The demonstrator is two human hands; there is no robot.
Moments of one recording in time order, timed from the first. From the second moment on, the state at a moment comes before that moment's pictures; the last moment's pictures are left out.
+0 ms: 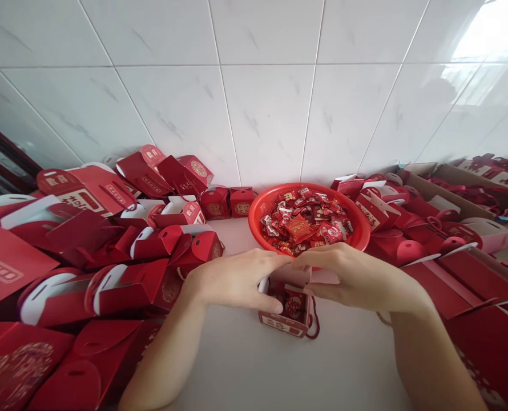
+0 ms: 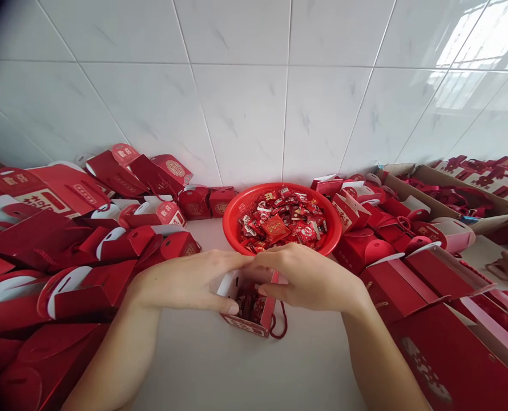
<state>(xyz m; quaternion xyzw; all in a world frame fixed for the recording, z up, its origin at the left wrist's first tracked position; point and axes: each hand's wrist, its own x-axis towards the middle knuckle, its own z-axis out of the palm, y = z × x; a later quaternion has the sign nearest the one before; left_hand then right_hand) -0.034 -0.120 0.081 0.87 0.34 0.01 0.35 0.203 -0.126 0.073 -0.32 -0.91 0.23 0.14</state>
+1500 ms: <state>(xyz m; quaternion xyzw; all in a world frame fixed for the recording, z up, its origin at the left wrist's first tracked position) -0.014 -0.137 0.065 0.90 0.30 -0.05 0.32 0.185 -0.214 -0.050 -0.45 -0.74 0.25 0.44</state>
